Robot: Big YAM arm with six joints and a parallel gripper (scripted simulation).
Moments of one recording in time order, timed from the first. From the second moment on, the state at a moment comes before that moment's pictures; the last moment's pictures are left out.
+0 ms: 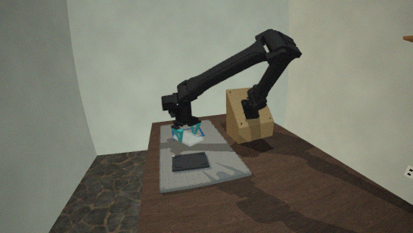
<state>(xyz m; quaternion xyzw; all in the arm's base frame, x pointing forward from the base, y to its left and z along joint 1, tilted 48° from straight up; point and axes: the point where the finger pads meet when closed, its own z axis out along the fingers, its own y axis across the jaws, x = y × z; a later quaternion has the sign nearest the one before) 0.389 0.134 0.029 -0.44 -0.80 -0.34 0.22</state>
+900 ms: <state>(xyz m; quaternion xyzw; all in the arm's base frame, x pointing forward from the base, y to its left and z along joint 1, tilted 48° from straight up) 0.400 0.175 0.077 -0.41 -0.81 -0.35 0.21</state>
